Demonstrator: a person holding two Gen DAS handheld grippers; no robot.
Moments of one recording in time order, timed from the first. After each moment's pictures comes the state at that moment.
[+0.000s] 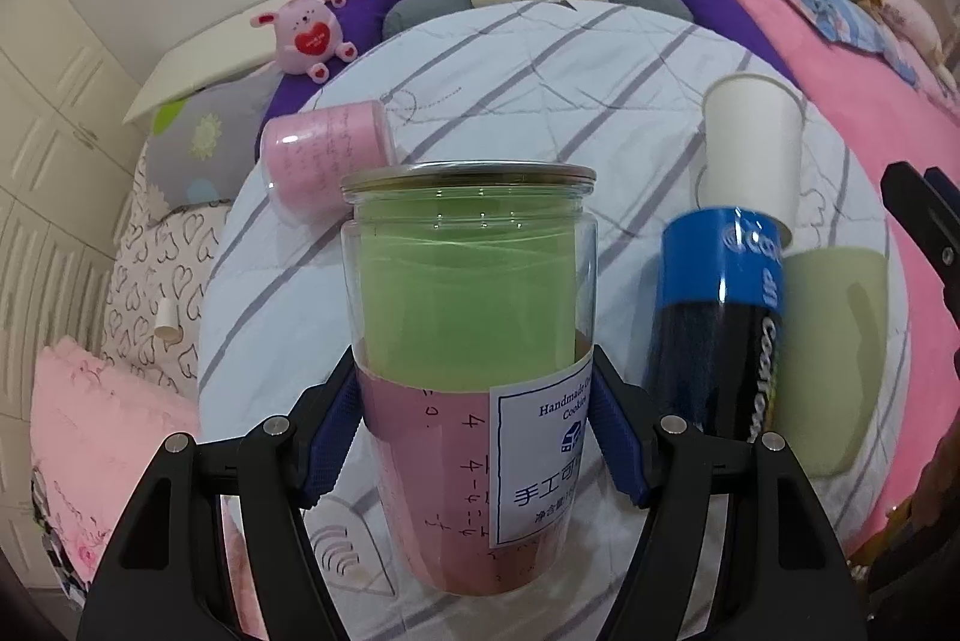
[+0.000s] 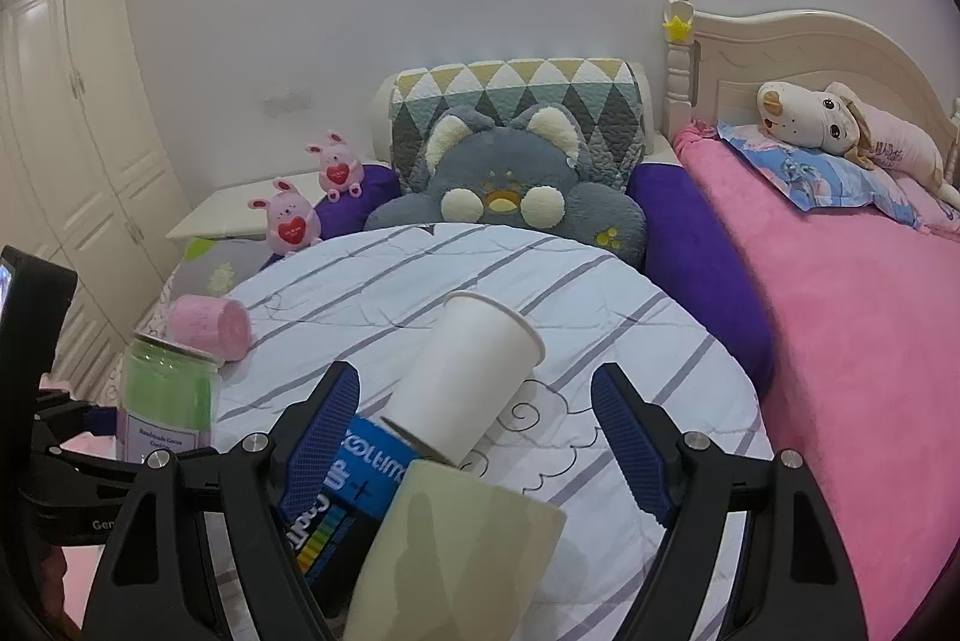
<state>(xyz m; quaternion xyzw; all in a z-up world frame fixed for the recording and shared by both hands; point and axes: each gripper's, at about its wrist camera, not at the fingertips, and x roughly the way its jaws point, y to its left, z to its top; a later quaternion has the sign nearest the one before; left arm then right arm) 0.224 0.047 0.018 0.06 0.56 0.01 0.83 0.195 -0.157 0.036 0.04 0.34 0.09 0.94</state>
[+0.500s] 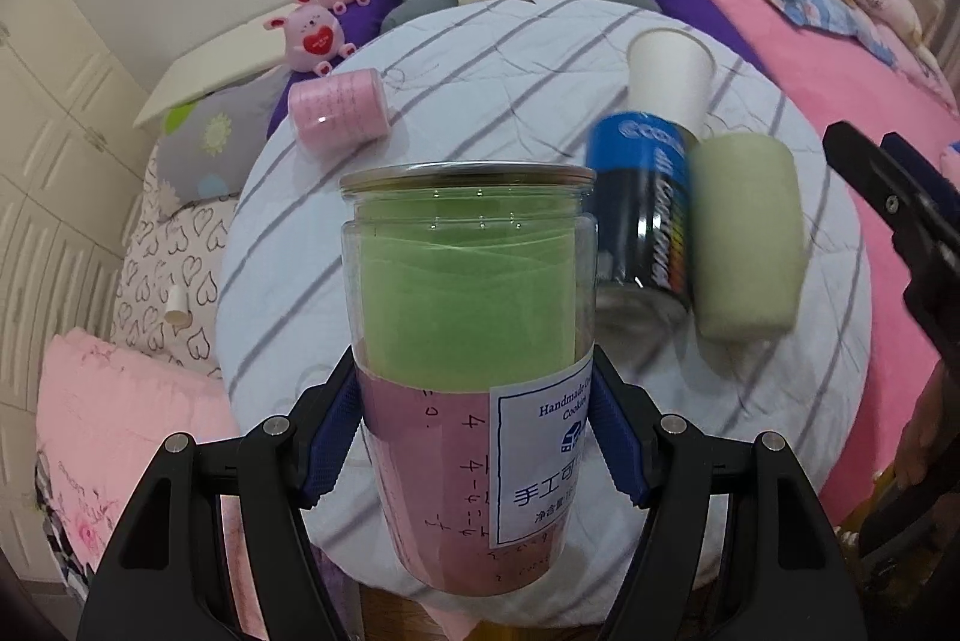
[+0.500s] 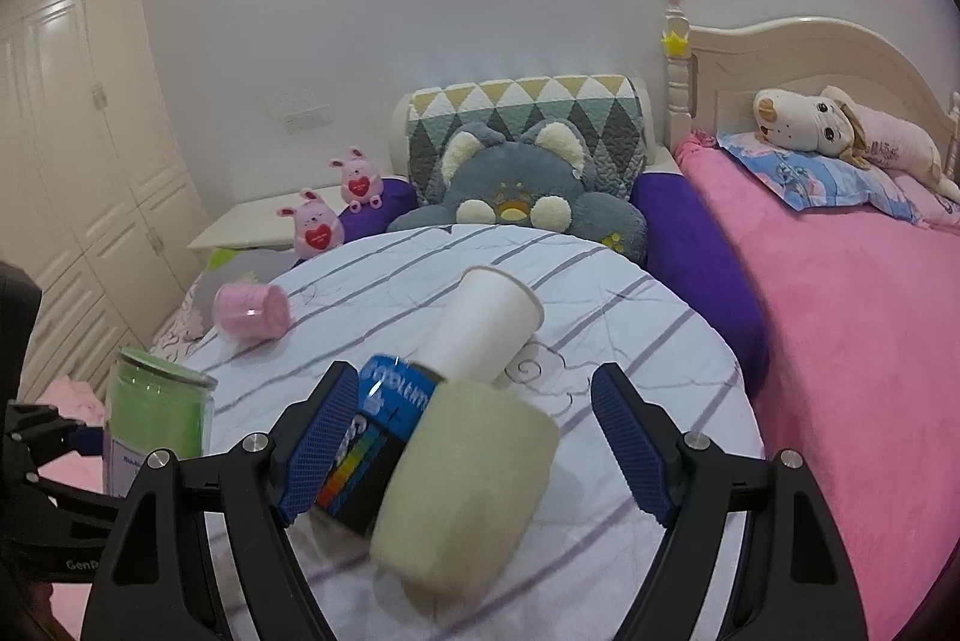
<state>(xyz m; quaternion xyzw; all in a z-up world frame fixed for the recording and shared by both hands) 0.140 0.021 0.041 0.07 0.54 0.01 0.84 0.141 -0.168 0.043 0.04 0.31 0.11 0.94</state>
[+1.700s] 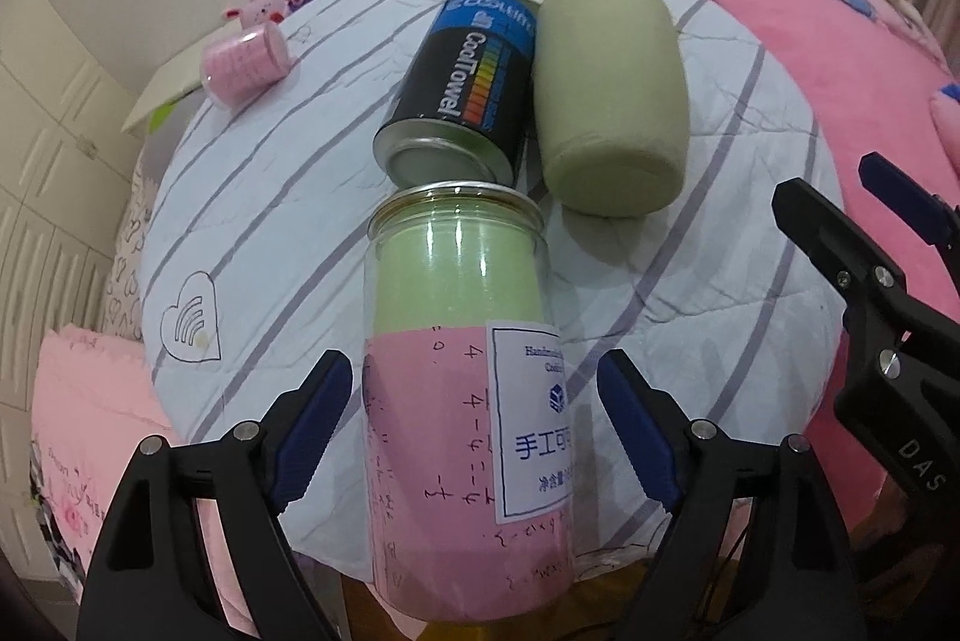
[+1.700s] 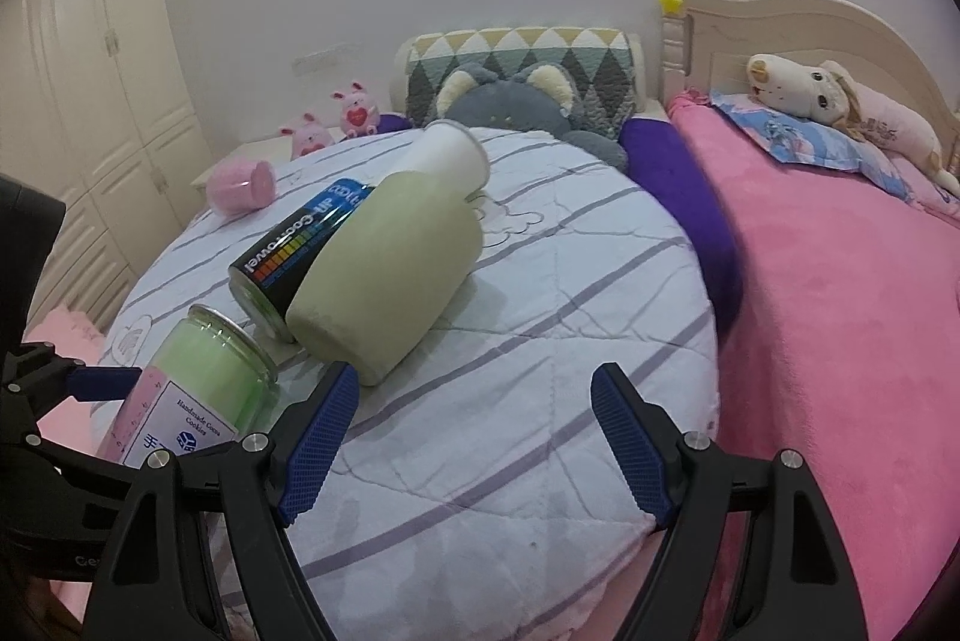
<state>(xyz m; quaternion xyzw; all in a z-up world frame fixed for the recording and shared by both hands) 0.086 -0.061 -0.008 0.09 0.54 0.00 0.83 0.075 -0.212 -0.009 0.02 0.35 0.11 0.93</state>
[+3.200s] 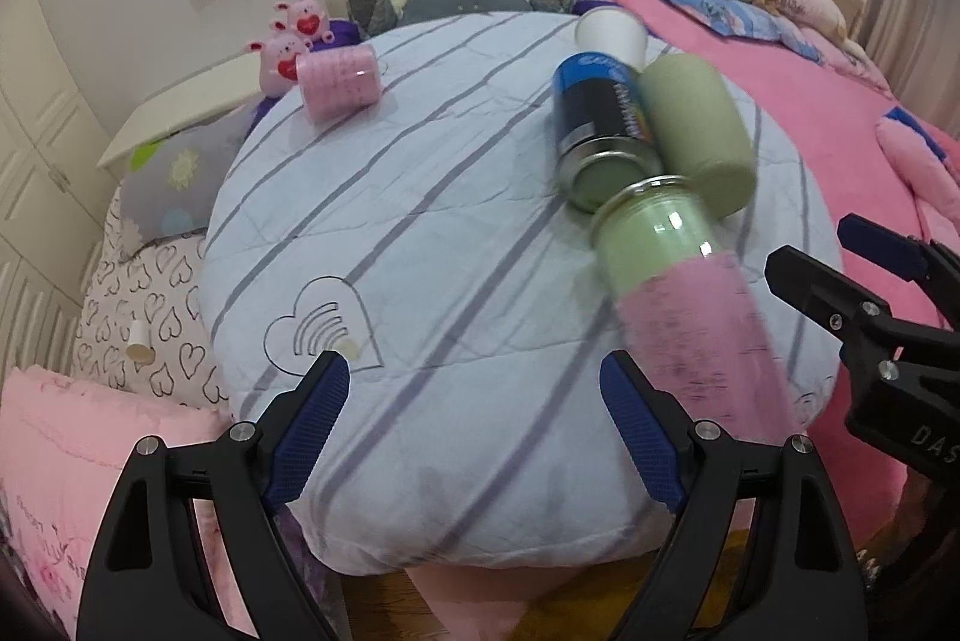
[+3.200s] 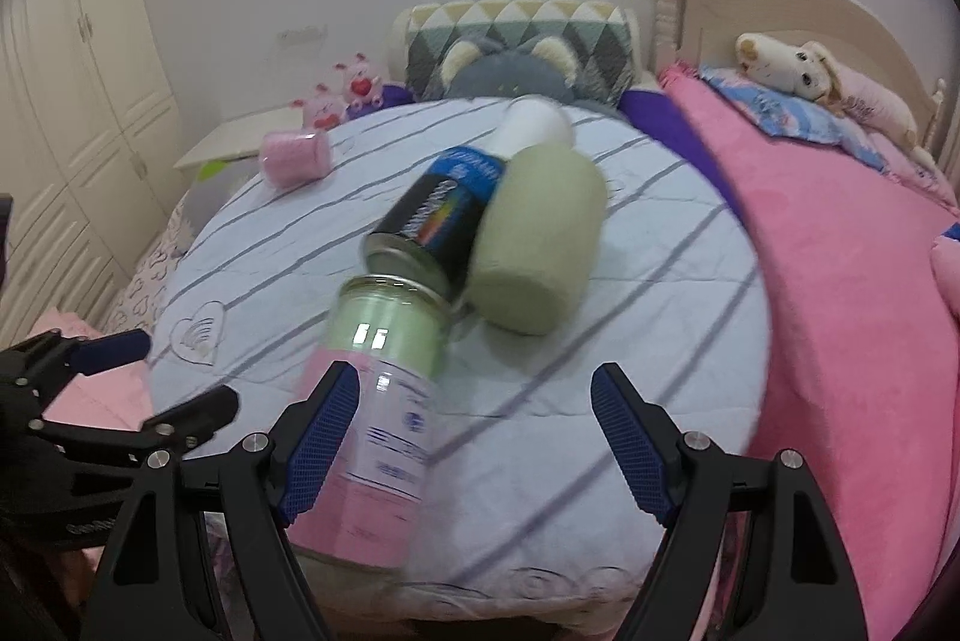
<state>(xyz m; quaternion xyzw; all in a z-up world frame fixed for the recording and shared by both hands) 0.055 0.068 0.009 0.06 0.47 -0.07 0.88 0.042 -0.108 0.014 0.02 0.41 0.07 0.91</state>
